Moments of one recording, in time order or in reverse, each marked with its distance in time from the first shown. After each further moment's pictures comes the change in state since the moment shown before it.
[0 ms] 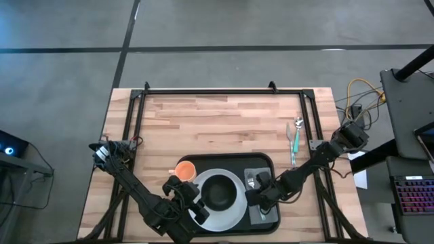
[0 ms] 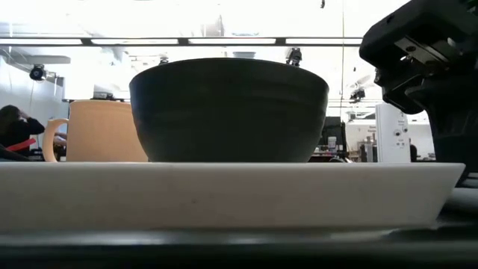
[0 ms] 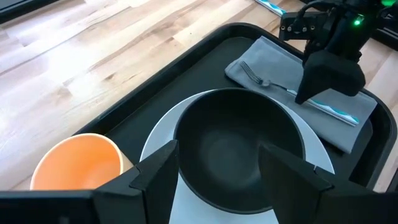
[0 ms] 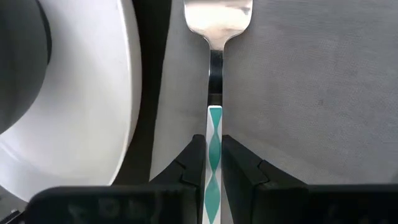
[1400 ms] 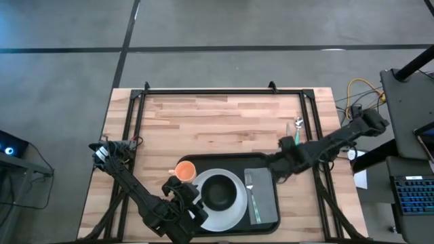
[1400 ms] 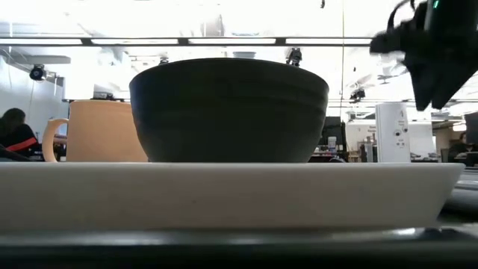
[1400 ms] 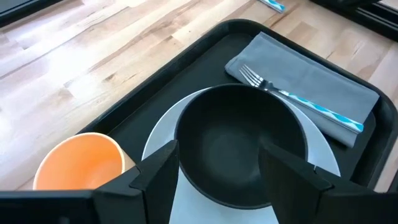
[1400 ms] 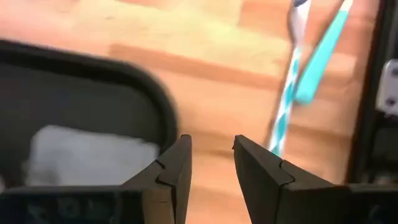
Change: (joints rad) left arm -0.010 0.000 -0.011 0.004 0.002 0.019; right arm -0.194 -0.342 0.085 -0.928 0.207 -0.099
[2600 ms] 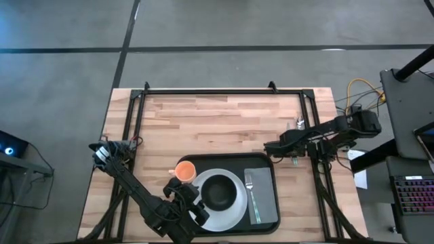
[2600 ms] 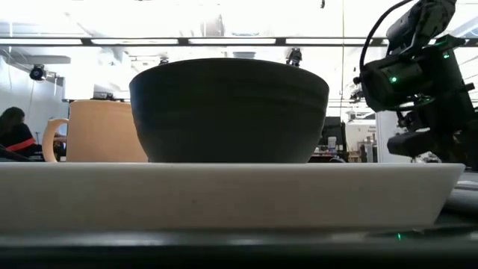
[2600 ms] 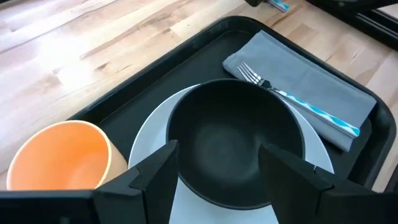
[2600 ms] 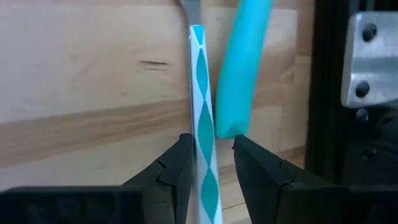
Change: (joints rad) left arm 0.002 0.000 -0.053 0.069 -0.004 -0.053; right arm -0.403 0.100 -0.384 0.240 -0.240 -0.144
